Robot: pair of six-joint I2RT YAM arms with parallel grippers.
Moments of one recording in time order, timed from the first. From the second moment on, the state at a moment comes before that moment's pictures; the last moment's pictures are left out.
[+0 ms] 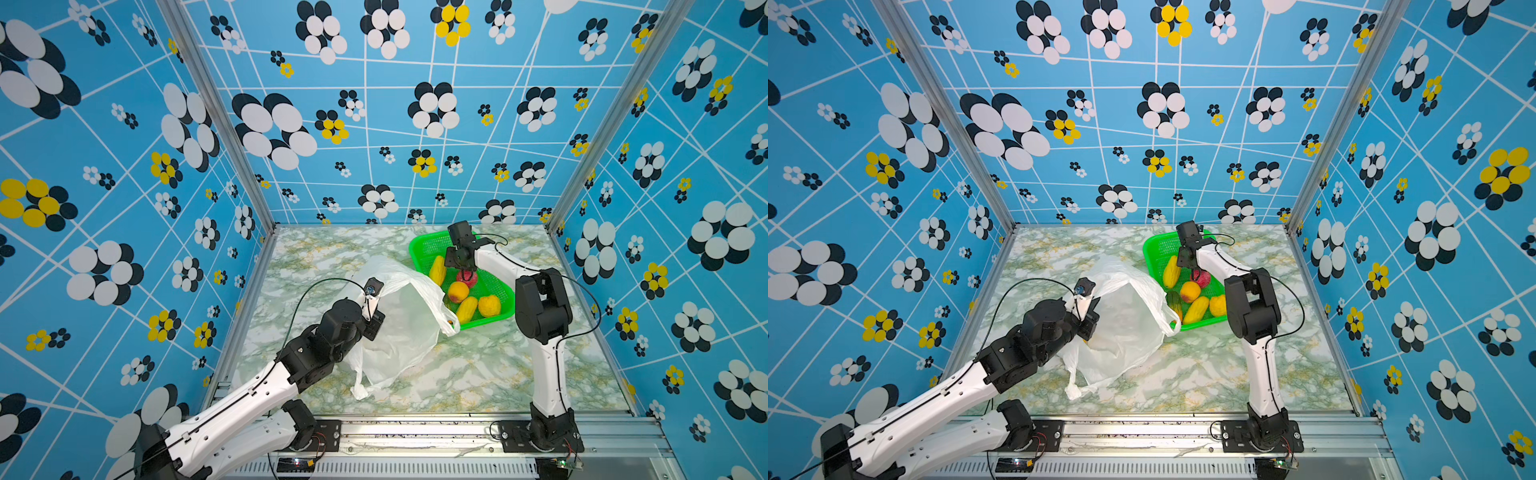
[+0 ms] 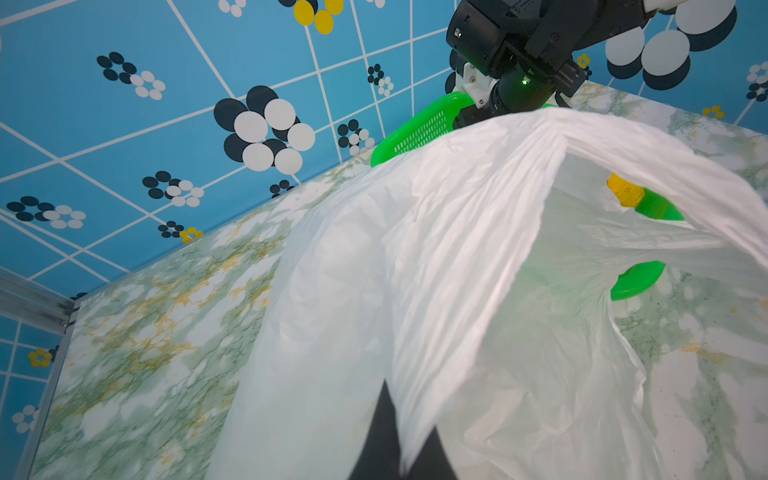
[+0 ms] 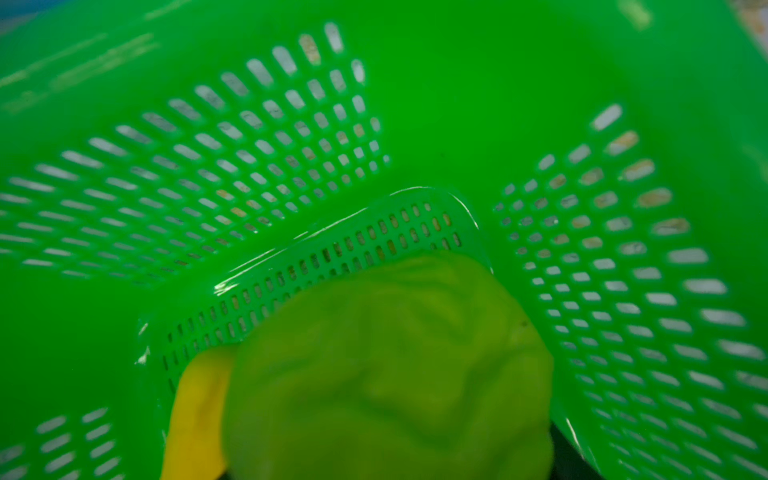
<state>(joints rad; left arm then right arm) -0.82 0.87 0.73 -0.23 -0.31 0.06 0.35 2.20 1.75 -0.58 0.27 0.46</state>
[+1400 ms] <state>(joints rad) -0.82 0.87 0.70 -0.21 -0.46 0.07 0.98 0.98 0.73 0.21 0.18 0.22</state>
